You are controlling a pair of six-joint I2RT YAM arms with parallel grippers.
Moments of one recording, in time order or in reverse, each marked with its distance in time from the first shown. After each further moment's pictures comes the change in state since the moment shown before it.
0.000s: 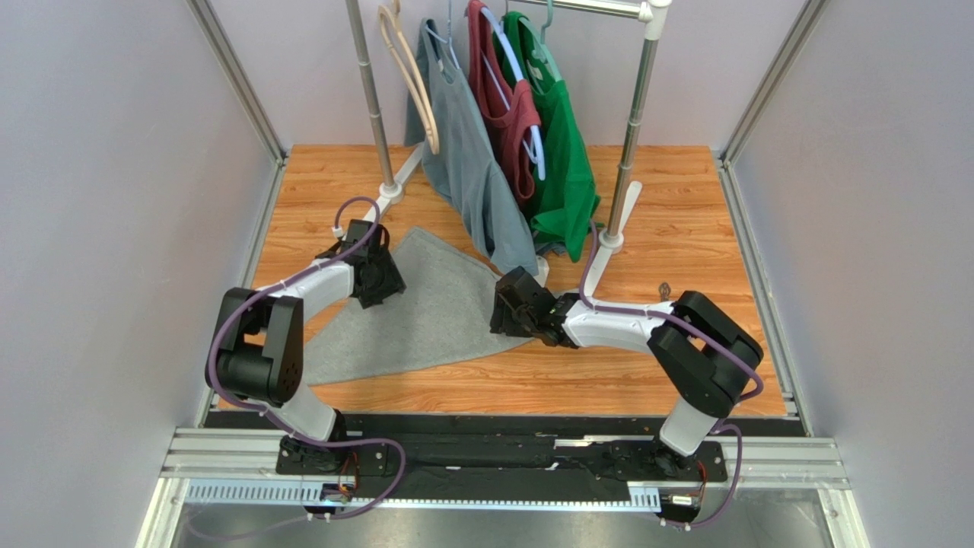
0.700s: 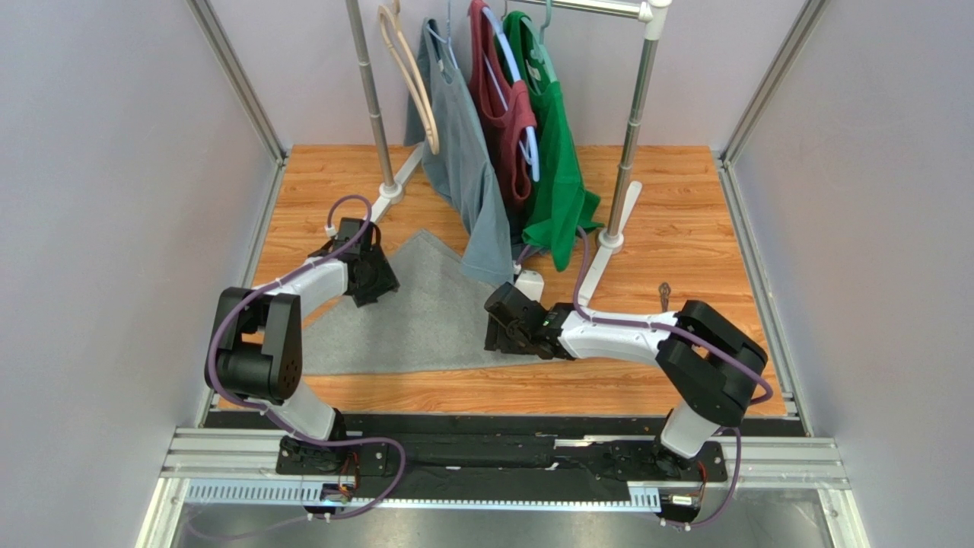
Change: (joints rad) left arm 0.052 0.008 0.010 -0.003 0.027 0.027; right arm 0.100 -0.034 0.009 -0.120 0.023 0.118
